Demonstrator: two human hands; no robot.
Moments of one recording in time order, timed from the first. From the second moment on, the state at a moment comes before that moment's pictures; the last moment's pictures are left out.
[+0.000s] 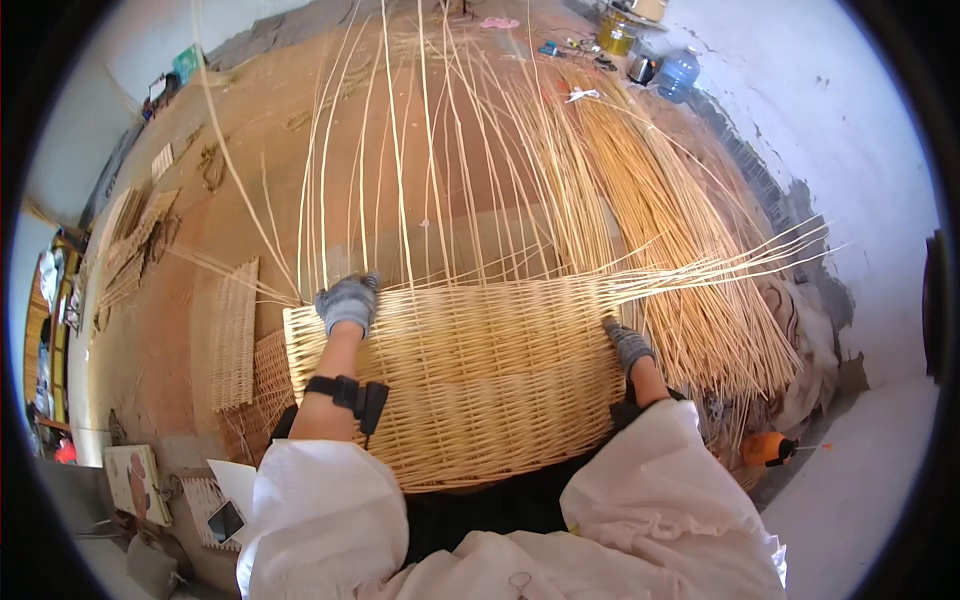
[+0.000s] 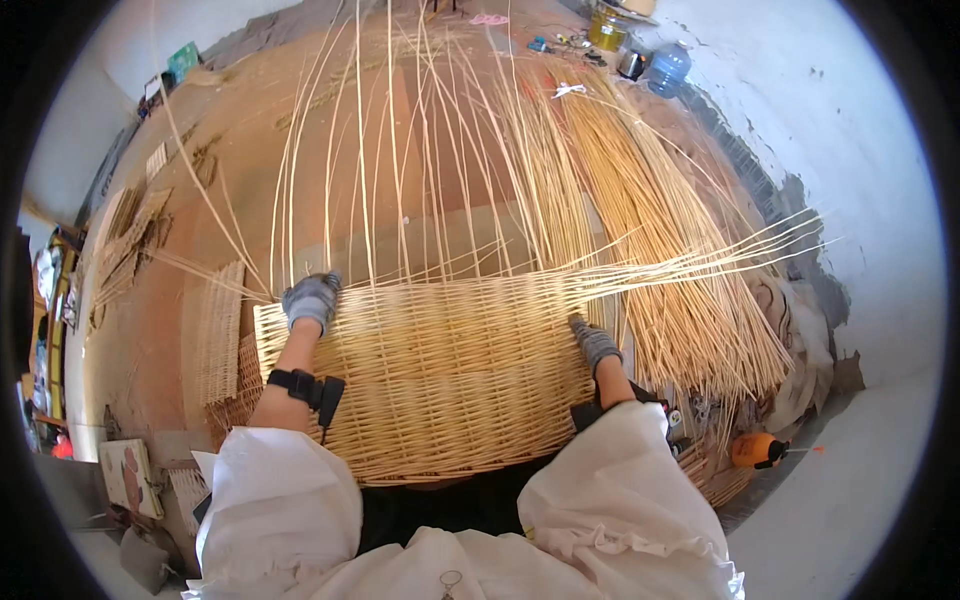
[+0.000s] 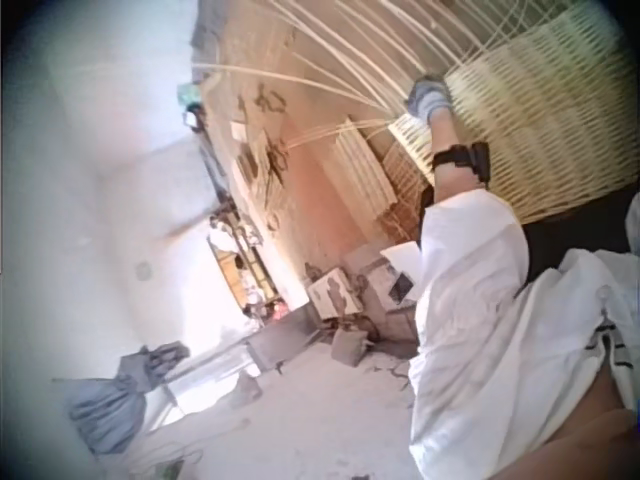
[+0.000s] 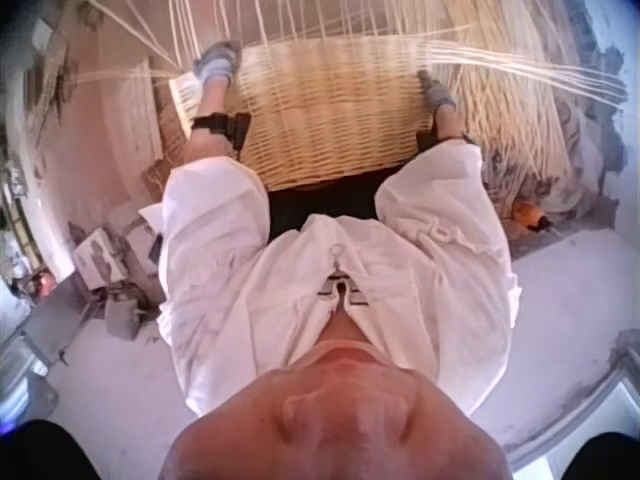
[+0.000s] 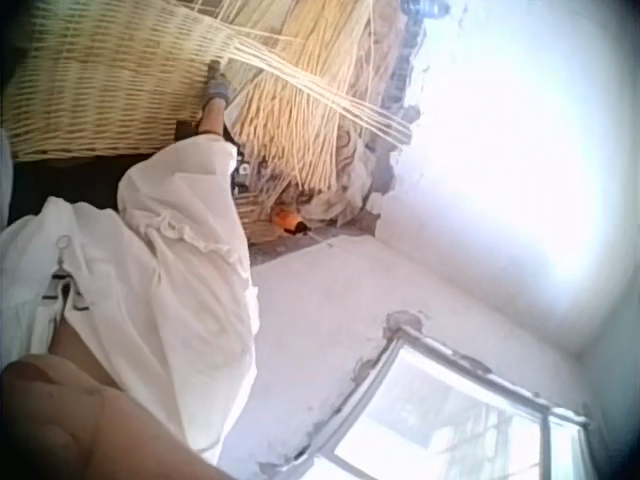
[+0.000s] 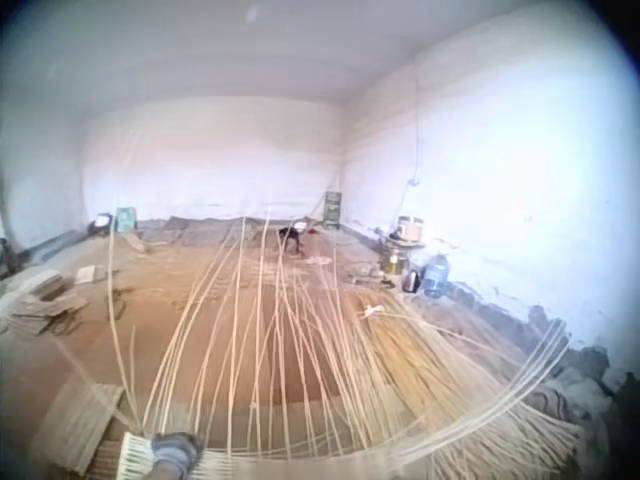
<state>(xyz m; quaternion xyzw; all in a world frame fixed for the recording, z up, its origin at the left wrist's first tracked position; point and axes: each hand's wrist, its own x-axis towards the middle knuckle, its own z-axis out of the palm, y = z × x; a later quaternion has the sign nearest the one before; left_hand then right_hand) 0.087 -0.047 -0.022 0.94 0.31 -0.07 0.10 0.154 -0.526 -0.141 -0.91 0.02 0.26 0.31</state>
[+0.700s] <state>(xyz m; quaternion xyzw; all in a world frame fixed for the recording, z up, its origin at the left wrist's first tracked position) -0.099 -0.070 0.225 0.74 0.23 0.60 0.18 0.030 -0.472 0.094 0.32 -0.05 0.62 0.72</state>
